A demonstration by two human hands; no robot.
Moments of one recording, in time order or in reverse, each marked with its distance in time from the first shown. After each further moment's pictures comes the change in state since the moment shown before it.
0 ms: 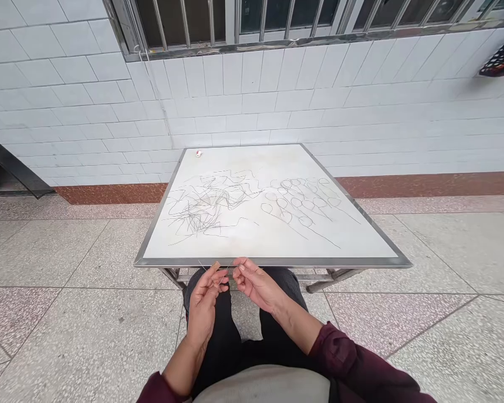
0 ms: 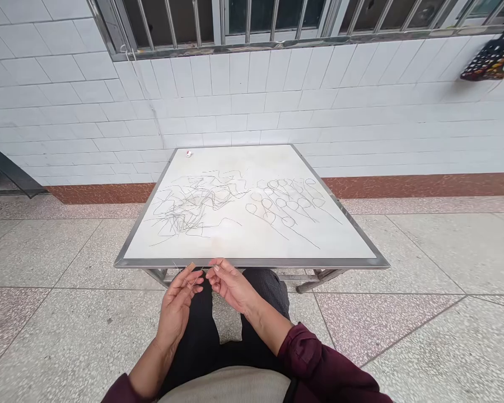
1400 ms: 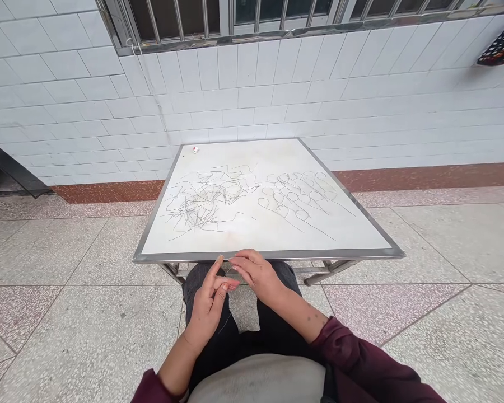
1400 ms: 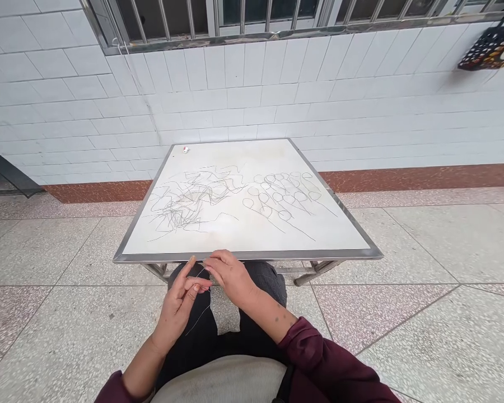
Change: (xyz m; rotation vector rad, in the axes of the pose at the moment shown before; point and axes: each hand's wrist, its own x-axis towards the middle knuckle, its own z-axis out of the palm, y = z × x) left_hand -0.019 0.029 0.012 0.556 -0.281 0.159; right_hand -0.014 -0.018 0.002 -1.491 0.020 -0.923
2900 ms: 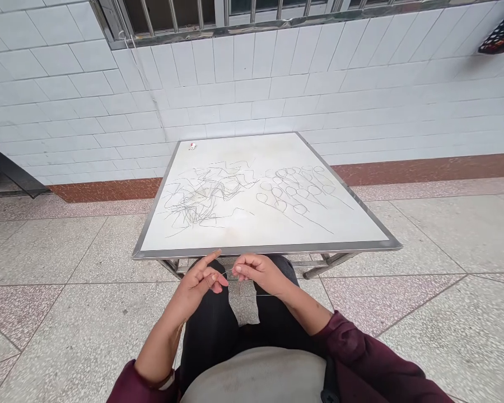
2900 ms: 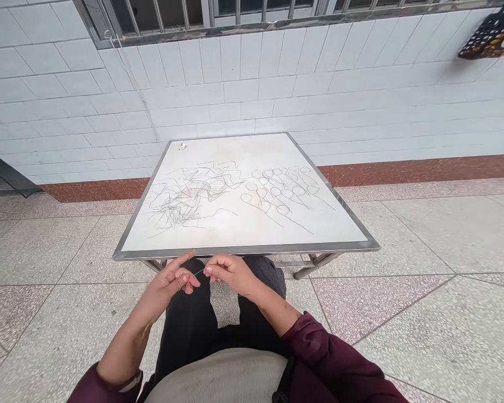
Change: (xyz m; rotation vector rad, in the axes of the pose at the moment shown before) left_hand 0.020 0.018 -0.036 -0.218 -0.176 -0.242; right_hand 0.002 -0.006 -0.015 0.794 -0.276 0.574
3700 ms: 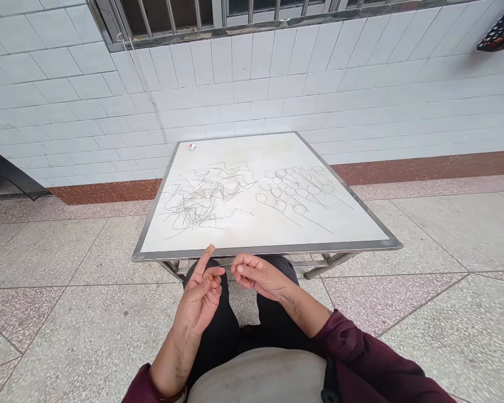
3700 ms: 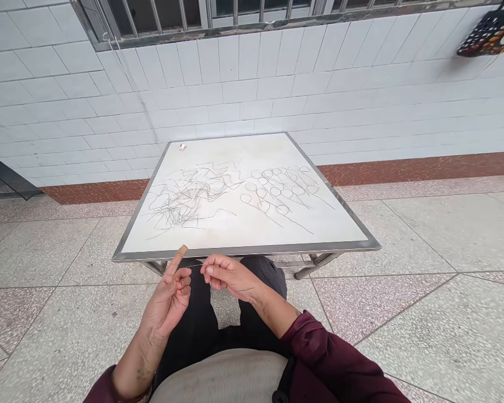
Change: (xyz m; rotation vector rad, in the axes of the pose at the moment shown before) left_hand -0.004 -0.007 0.024 -0.884 0.086 0.036; right_hand -0.001 -0.001 0.005 0.547 -0.129 0.145
